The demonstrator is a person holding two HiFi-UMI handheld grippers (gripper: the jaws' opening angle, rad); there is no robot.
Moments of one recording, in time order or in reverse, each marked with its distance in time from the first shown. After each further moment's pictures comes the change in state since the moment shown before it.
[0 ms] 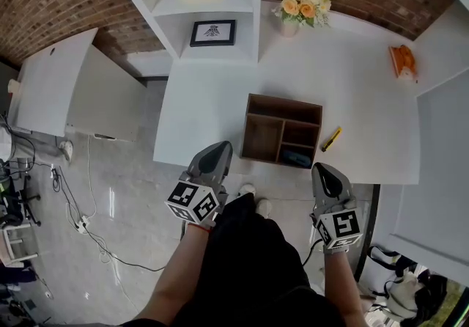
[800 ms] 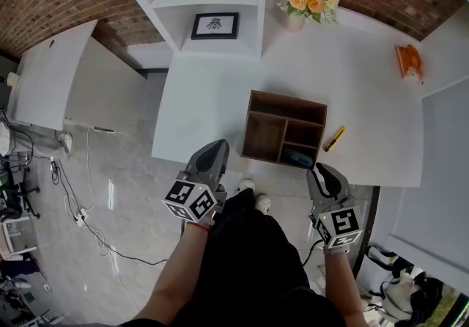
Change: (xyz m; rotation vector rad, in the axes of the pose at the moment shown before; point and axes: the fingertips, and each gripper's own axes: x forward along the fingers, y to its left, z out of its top) left arm -0.003 0.019 -0.013 -0.074 0.000 0.061; right arm 0.011 0.005 -0.027 0.036 0.105 0.061
